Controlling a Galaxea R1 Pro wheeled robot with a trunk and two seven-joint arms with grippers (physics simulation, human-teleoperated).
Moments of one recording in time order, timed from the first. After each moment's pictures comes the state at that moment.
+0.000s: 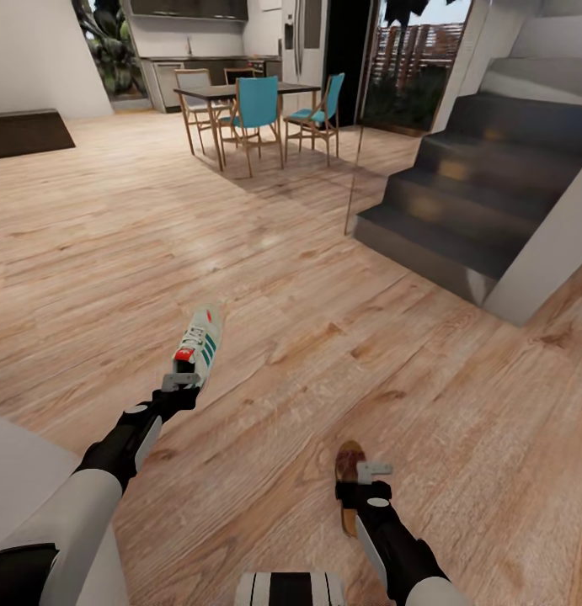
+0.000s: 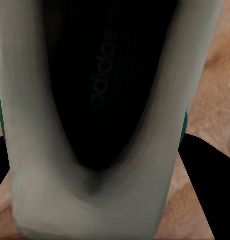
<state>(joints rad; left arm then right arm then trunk) -0.83 0.09 0.08 -0.58 0.00 0.18 -0.16 -0.51 0.17 -0.03 -0.60 0.12 0.21 -0.20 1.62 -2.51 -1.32</state>
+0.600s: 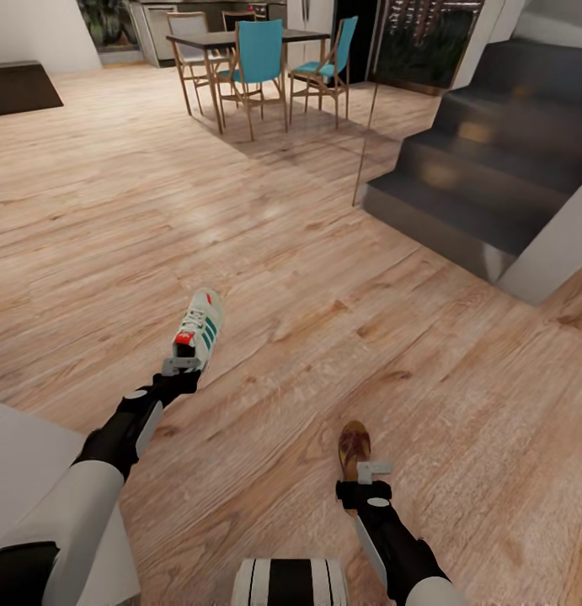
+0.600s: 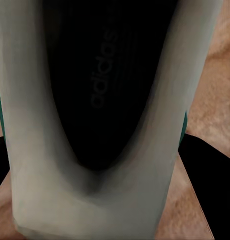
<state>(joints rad) -0.84 0.08 0.08 -0.68 0.00 0.22 -0.16 -0.51 0.17 -0.03 -0.60 0.12 0.21 -0.20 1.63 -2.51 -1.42</state>
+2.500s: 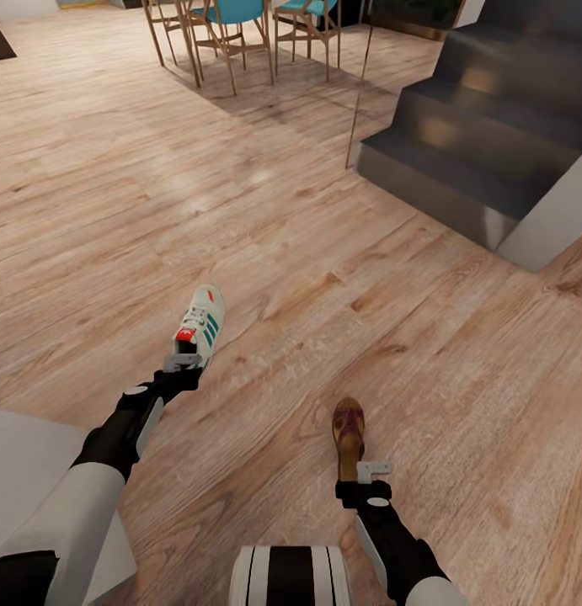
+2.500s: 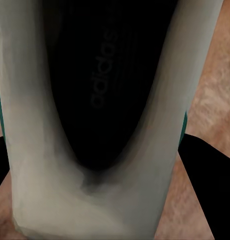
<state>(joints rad) -0.83 0.07 0.08 -0.77 0.00 0.29 -0.16 -0.51 0.17 -0.03 -0.60 0.12 0.21 -0.20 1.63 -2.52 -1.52</state>
